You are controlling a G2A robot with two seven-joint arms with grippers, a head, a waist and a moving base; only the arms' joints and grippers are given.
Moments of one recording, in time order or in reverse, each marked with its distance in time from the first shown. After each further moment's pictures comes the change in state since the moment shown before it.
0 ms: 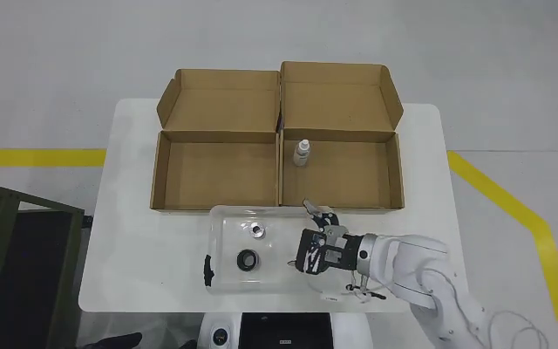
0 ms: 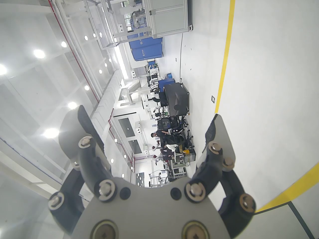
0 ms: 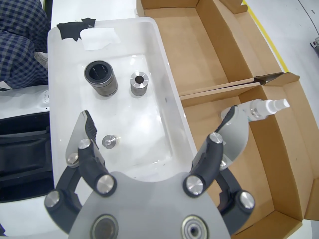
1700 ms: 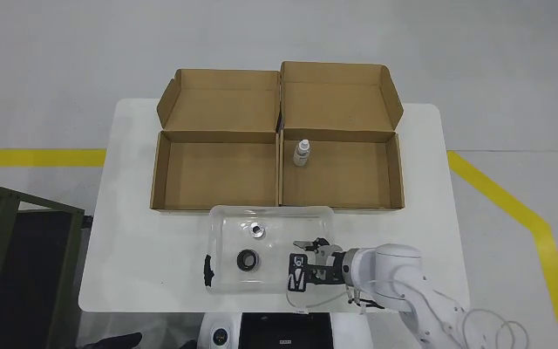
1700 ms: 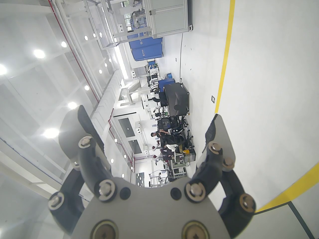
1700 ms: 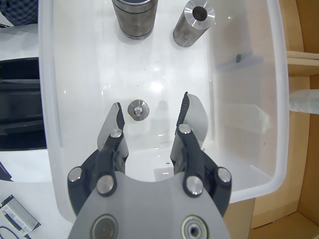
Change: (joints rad) left arm 0.000 0.000 0.000 0.000 0.000 0.000 0.000; right arm 0.044 0.029 -0.148 0.102 -0.084 -0.042 0.172
